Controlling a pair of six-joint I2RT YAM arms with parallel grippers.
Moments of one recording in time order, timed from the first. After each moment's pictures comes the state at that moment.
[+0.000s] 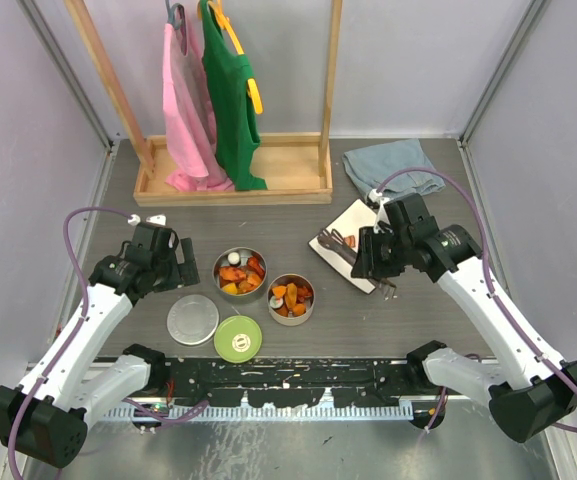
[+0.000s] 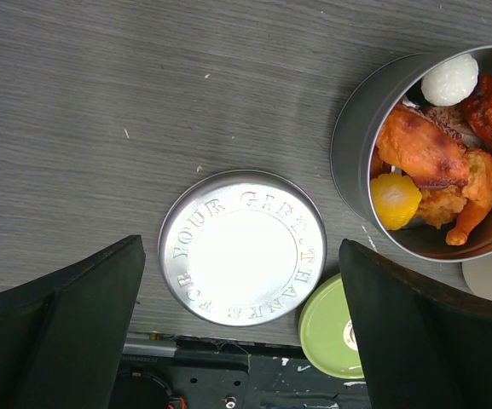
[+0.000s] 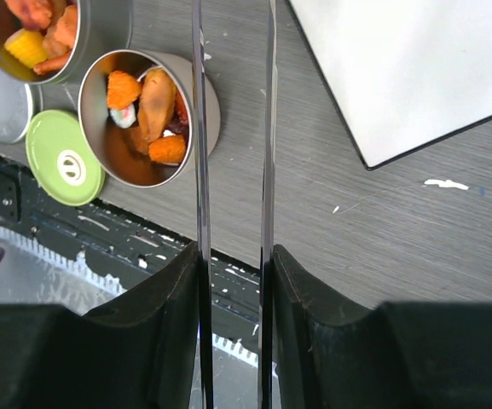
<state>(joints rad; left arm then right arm) -0.31 0.91 0.82 -0.89 -0.18 -0.48 0.43 1.05 1.11 -1.03 -0.19 0.35</state>
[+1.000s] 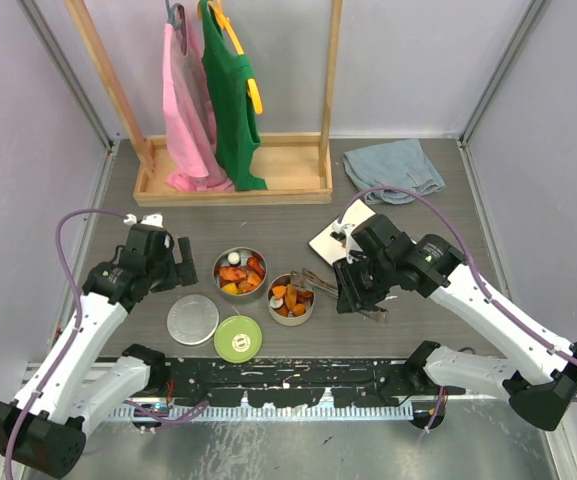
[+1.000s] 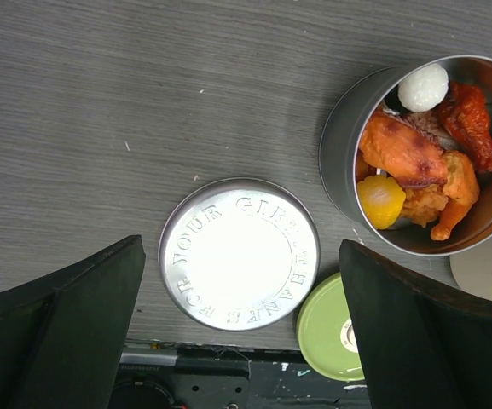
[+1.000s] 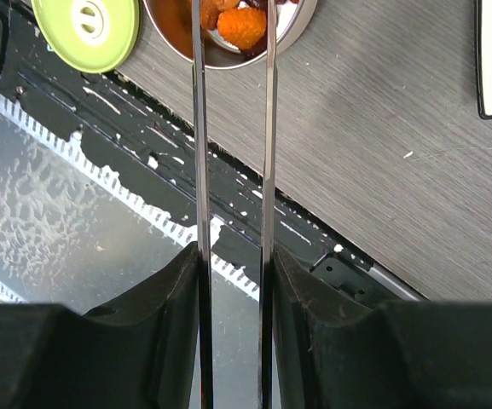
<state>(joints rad) -0.31 0.86 0.82 -0.89 -0.18 -0.46 0.76 1.05 1.14 -1.15 -0.22 0.35</state>
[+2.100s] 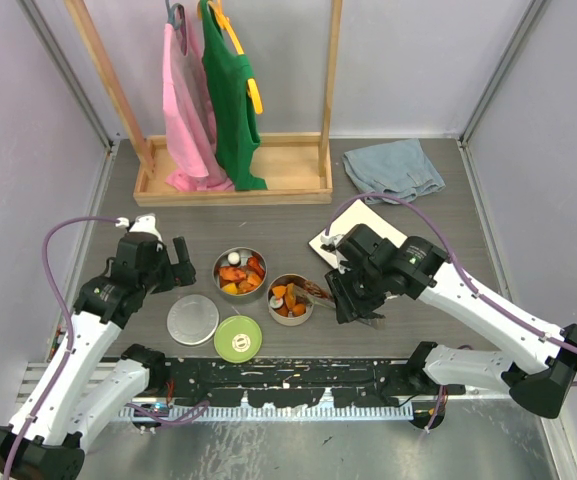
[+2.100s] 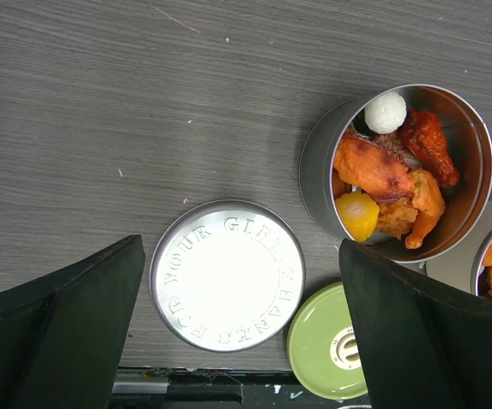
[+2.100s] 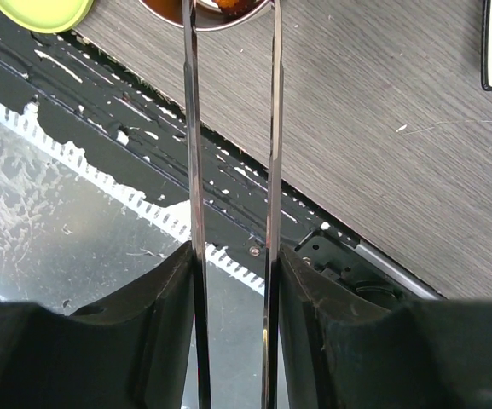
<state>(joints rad) -0.31 0.73 0.77 -0.82 -0.17 -0.45 0.87 1.10 1.14 -1.20 -0.13 0.38</state>
